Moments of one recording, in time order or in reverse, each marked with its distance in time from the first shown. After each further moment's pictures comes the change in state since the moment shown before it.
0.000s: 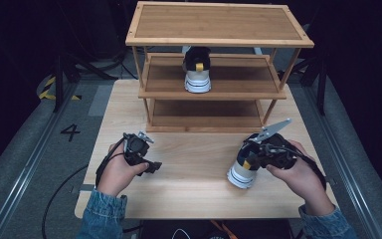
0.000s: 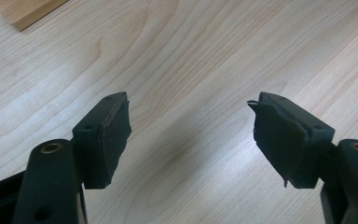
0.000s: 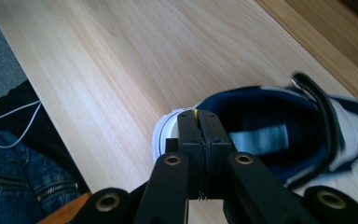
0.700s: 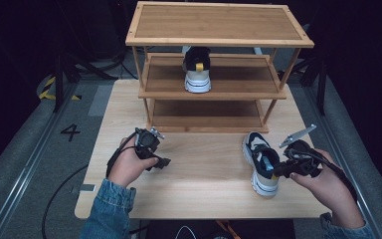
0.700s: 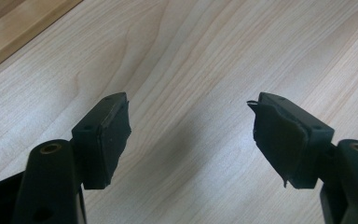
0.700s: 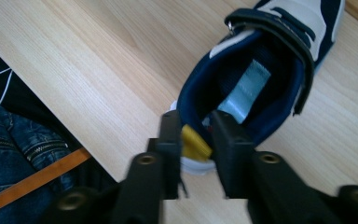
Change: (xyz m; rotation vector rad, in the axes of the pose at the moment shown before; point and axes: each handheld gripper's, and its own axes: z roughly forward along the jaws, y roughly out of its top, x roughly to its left) left arm -0.002 0.022 0.015 0.024 -0.036 0.047; right arm -0.017 -0.043 -0.020 0.135 -0.058 0.139
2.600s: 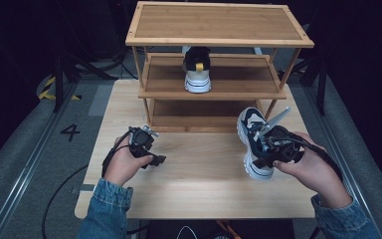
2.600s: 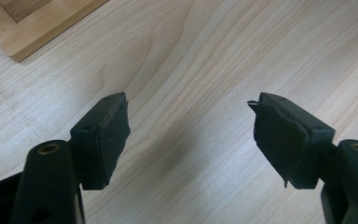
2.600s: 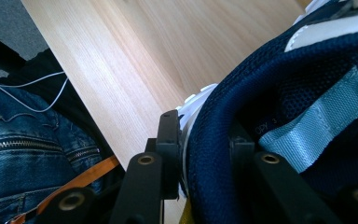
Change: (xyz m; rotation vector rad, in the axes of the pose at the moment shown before) left arm 0.013 -0.007 -0.005 -0.036 0.020 -0.038; right arm 0.030 0.064 -0.017 0.035 0.079 -0.191
